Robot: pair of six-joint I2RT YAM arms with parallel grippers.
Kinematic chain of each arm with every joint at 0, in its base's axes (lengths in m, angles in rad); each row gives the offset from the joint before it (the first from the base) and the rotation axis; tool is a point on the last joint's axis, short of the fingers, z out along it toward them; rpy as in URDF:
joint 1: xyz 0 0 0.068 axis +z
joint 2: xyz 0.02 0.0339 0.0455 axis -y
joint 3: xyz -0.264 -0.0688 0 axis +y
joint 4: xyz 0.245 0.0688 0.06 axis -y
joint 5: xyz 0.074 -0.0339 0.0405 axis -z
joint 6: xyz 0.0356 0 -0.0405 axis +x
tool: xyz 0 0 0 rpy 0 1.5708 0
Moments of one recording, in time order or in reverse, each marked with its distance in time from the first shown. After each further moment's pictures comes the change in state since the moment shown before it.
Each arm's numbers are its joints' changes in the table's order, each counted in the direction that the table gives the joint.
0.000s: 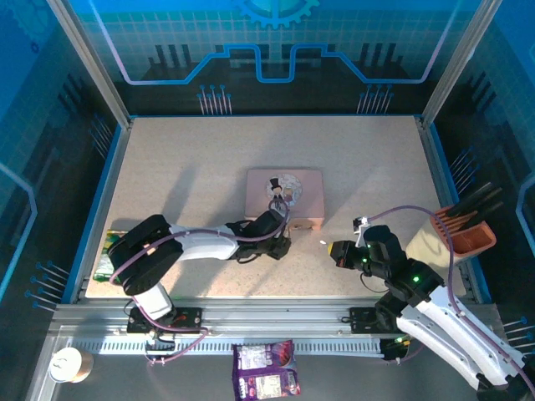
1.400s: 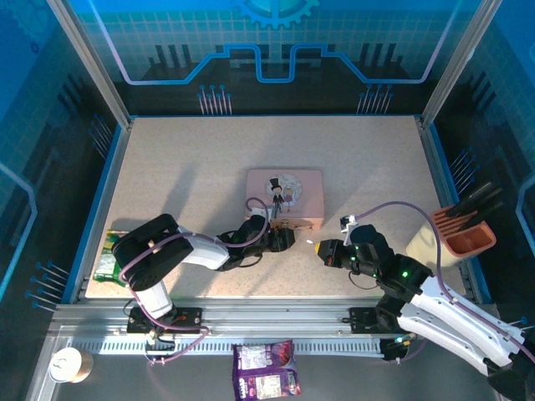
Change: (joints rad) left arm 0.046 -0.058 0.206 0.629 0.056 -0.429; right arm 0.154 -0.108 0.000 0.158 0.062 0.098
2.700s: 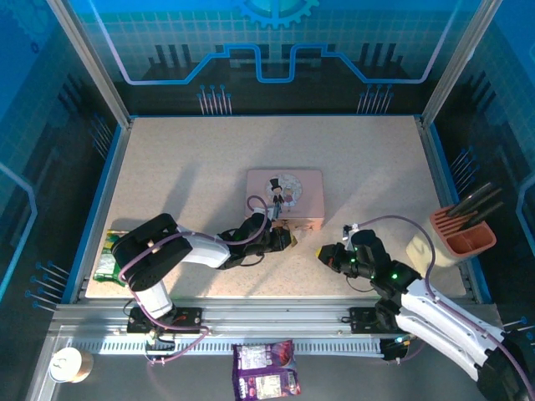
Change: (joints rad) left arm 0.003 0.011 -0.022 -0.032 0.075 -0.073; right arm -0.156 -0.043 0.230 0.246 -0.184 0.171
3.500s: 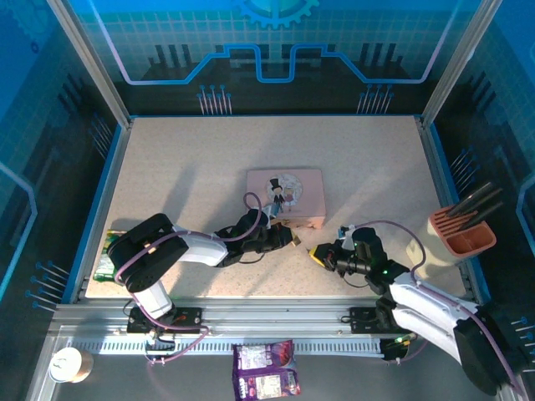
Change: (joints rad) left arm 0.030 0.023 0.001 0.033 0.101 -0.136; right arm -0.116 -0.247 0.099 0.400 -0.238 0.169
